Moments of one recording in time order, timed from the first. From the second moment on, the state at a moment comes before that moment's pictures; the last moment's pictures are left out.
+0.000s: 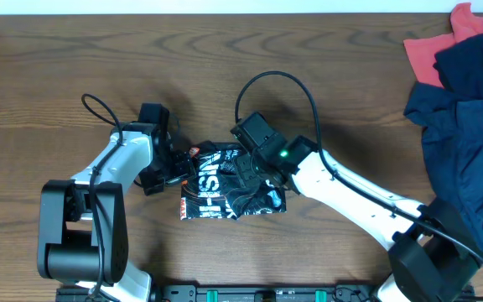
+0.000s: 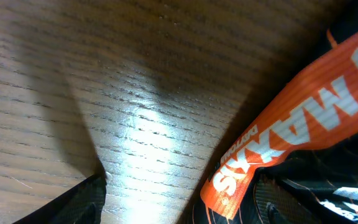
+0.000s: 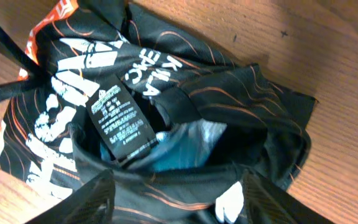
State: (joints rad) left arm -0.08 1.75 0.96 -0.81 0.16 -0.41; right arm 0.78 1.74 1.21 -0.63 0.01 0.39
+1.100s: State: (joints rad) left arm -0.08 1.75 0.96 -0.81 0.16 -0.41; right arm 0.67 1.75 1.20 -0.96 0.12 0.42
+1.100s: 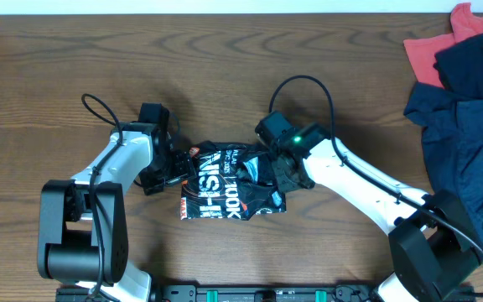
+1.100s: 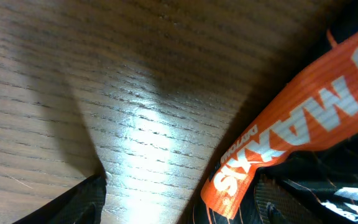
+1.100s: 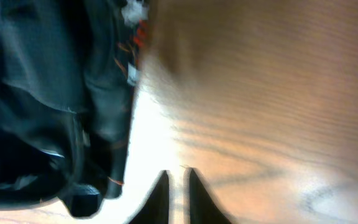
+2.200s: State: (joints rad) left arm -0.08 1.75 0.96 -0.81 0.16 -0.41; right arm 0.77 1.79 1.20 -0.82 -0.12 0.12
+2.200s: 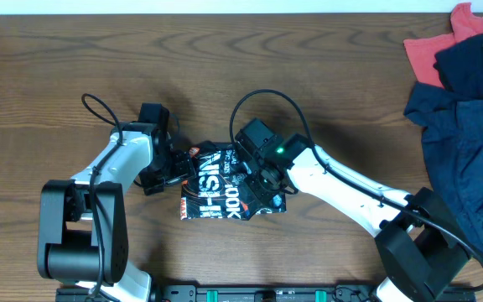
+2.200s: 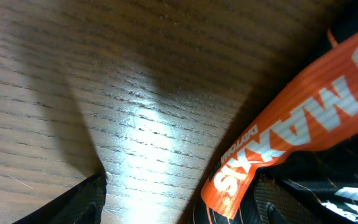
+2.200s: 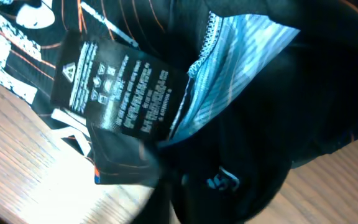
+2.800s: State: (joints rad) left arm -0.08 1.75 0.96 -0.81 0.16 -0.41; right arm 0.69 1.79 1.20 -1.11 0.12 0.24
